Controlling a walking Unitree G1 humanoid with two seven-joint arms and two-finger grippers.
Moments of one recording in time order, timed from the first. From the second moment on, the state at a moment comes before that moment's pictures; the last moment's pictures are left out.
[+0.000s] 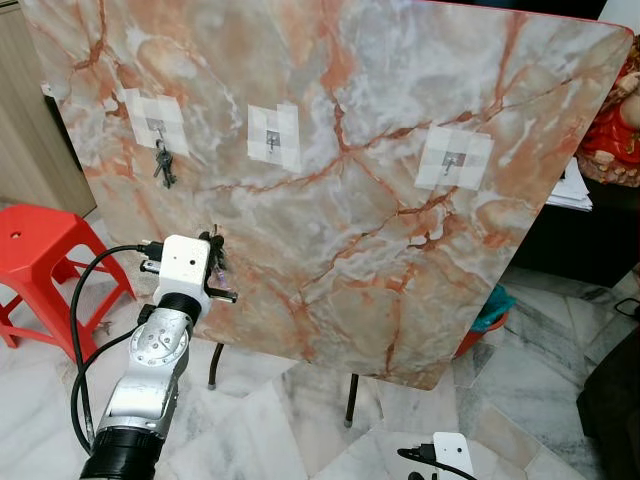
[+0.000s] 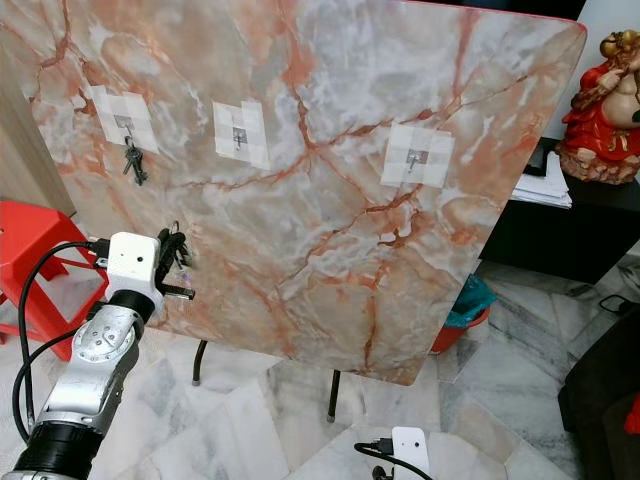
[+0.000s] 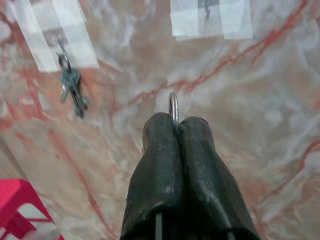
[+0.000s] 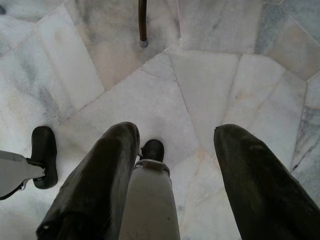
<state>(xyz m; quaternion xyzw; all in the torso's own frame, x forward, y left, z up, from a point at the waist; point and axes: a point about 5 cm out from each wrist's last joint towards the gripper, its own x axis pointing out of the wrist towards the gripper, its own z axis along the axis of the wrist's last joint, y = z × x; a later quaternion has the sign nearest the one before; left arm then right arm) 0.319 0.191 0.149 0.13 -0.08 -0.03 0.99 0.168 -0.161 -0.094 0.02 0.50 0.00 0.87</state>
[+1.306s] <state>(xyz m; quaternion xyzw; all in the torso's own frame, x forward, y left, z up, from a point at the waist) 0.320 0.204 0.155 0.13 -0.10 0.01 0.99 0.177 -0.155 -0.091 0.03 0.49 0.01 0.87</state>
